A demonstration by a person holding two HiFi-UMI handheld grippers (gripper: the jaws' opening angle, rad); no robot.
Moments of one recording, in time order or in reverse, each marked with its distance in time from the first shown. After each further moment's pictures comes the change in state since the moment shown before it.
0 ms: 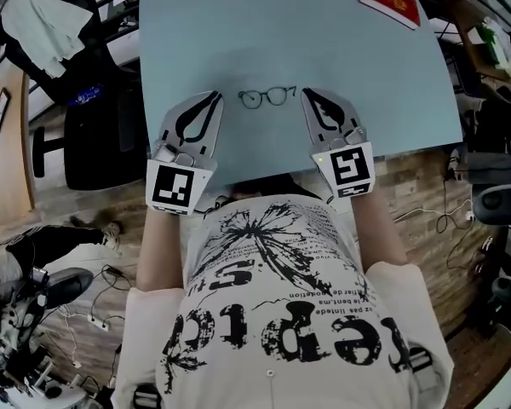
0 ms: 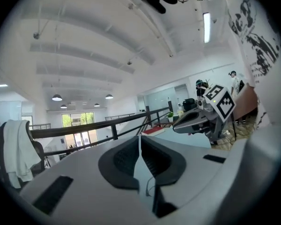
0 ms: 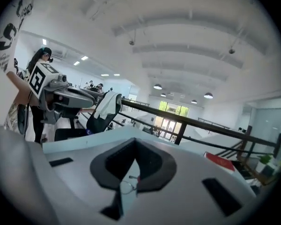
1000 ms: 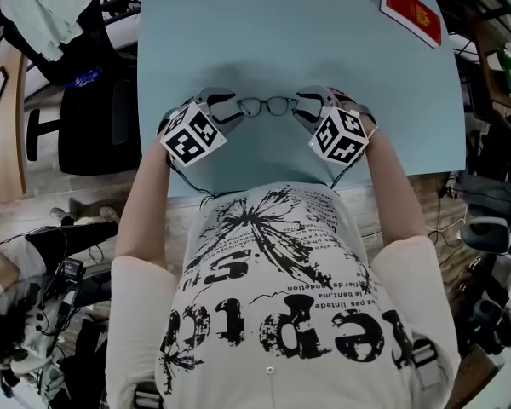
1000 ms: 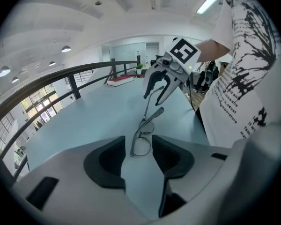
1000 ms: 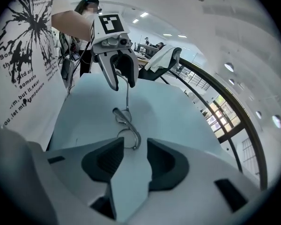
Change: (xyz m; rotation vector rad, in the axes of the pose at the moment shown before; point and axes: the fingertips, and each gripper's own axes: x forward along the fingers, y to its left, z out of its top) left arm 0.092 -0.037 -0.181 0.109 0.621 -0.481; right arm 0.081 -0.001 -0.151 -0.549 0.470 0.605
